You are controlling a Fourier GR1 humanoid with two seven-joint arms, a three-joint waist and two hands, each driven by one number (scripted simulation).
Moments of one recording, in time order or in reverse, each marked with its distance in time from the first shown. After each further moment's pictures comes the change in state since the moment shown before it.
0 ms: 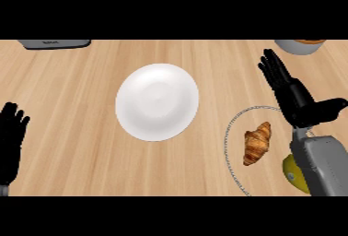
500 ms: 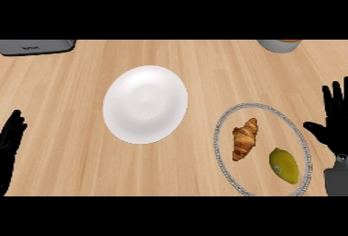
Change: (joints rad) left arm 0.072 0.096 -0.081 0.005 -0.178 -0.033 -0.092; right arm 0.224 0.077 -0.356 -0.073 -0.367 -0.079 -0.035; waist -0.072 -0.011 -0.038
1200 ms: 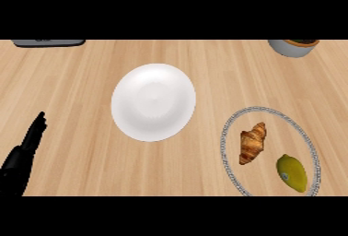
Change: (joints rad) left arm -0.028 -0.044 -0.074 0.055 -0.117 -0.028 -0.064; right arm 0.597 0.102 -0.168 -0.451 -0.212 0.113 0.012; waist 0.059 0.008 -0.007
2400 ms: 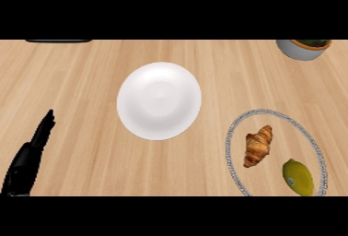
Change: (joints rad) left arm -0.029 -0.065 0.027 0.034 -0.066 -0.061 -0.020; right arm -0.100 -0.421 0.116 0.222 0.355 0.308 0.312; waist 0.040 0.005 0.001
